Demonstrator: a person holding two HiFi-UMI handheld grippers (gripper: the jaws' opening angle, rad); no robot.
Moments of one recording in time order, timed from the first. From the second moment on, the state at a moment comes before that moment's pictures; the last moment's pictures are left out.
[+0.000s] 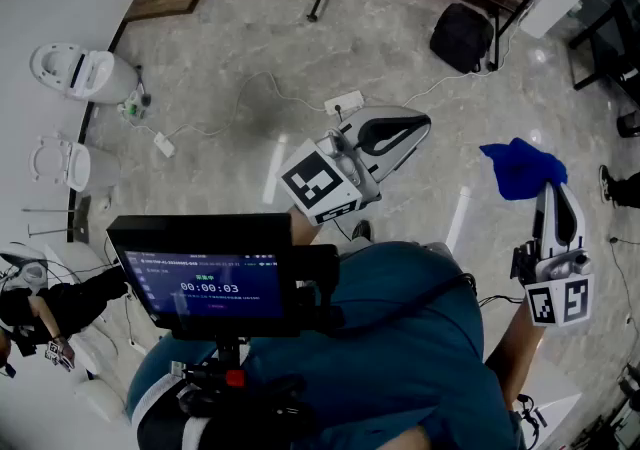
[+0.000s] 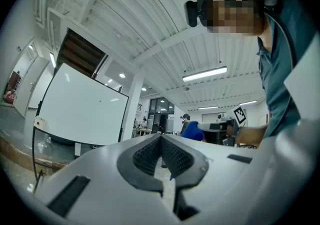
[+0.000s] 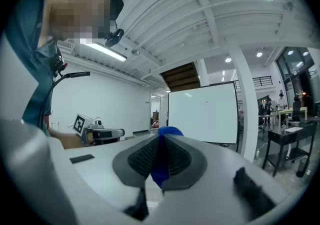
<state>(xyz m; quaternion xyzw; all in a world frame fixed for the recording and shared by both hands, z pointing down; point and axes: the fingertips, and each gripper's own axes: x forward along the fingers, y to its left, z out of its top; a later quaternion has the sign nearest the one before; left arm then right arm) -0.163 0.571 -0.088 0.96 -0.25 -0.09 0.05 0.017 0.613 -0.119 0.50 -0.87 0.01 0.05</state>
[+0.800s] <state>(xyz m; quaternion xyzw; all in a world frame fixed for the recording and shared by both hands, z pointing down) 0.011 0.399 -0.025 0.97 -0.23 -0.06 0.05 0.133 0.404 -0.038 0.42 -0.91 0.04 0.03</state>
